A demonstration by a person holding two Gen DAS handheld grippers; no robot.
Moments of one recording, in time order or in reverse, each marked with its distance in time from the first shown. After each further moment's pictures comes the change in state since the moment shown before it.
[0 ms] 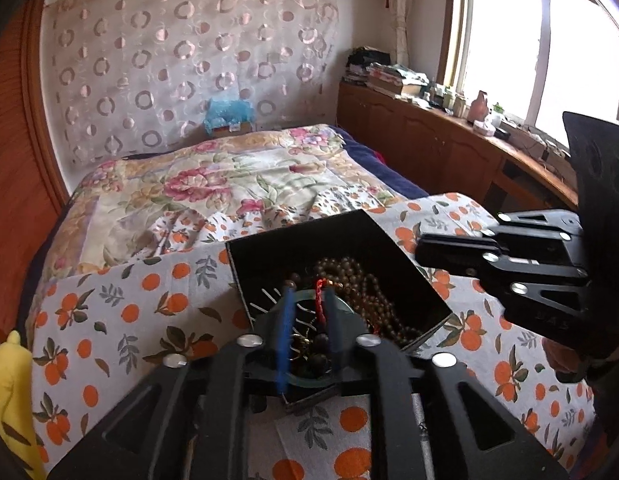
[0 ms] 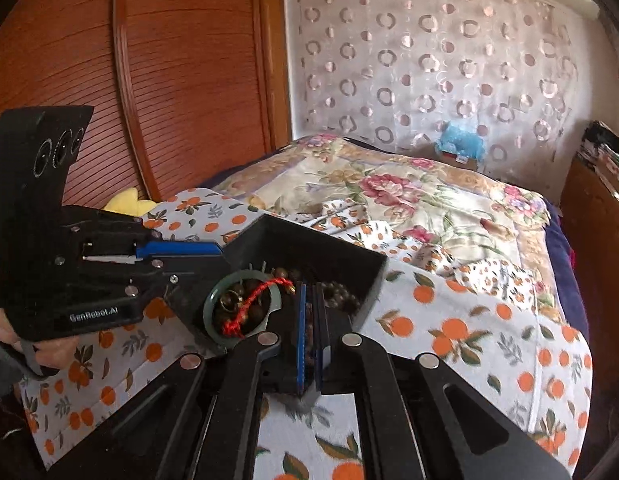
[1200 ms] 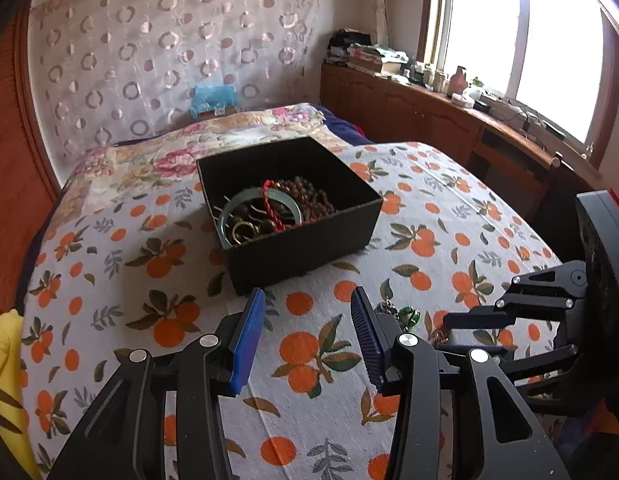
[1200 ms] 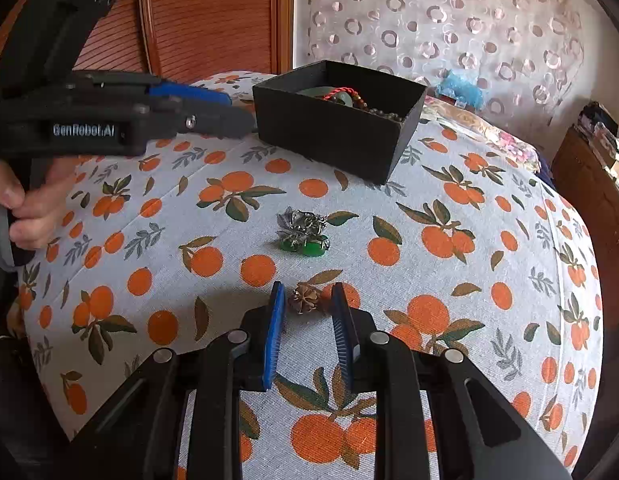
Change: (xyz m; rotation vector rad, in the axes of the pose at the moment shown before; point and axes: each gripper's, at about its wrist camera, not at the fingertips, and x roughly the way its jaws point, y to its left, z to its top) left arm -0.038 -0.037 -0.071 0.043 0.073 -0.041; right arm -0.038 0.071 -0.127 -0.063 0.237 -0.055
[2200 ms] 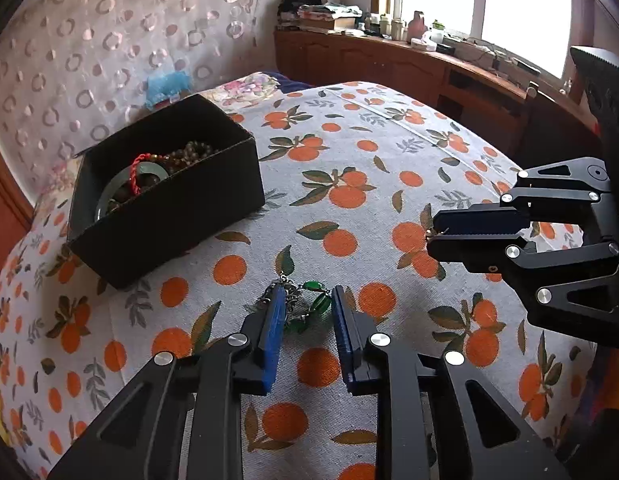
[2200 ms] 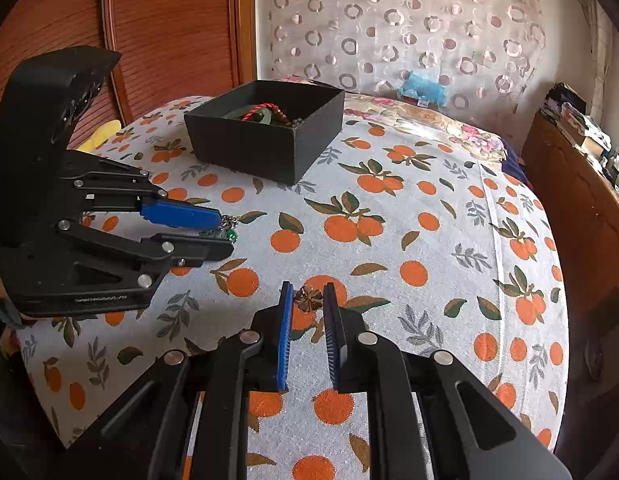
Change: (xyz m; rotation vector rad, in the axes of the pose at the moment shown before) left arm 0.049 -0.075 -0.012 0.165 0.121 -0.047; right arm -0.029 -0.050 -0.017 0.093 -0.055 -0.076
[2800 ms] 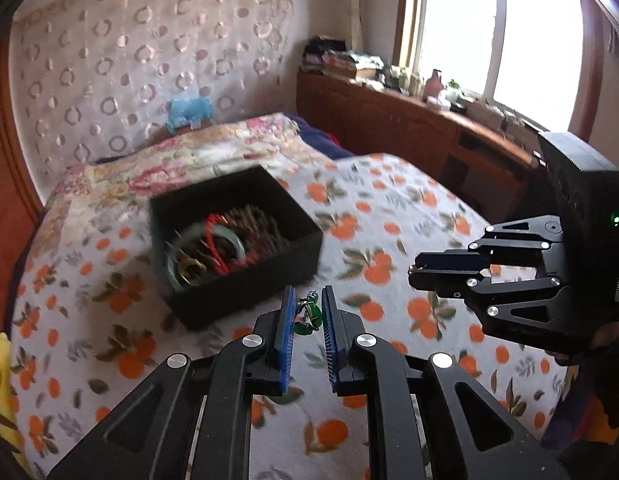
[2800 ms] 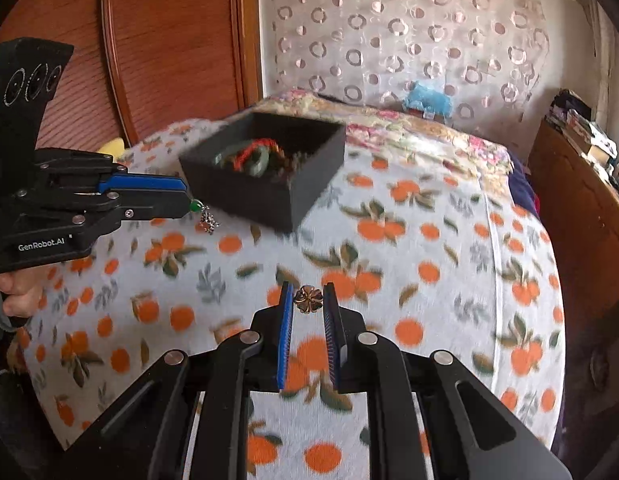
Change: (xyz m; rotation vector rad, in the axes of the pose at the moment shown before) left arm -0.061 0.048 0.026 -0.115 -0.172 -0.002; right arm 0.001 -0.007 0.041 0.000 -0.047 0.031
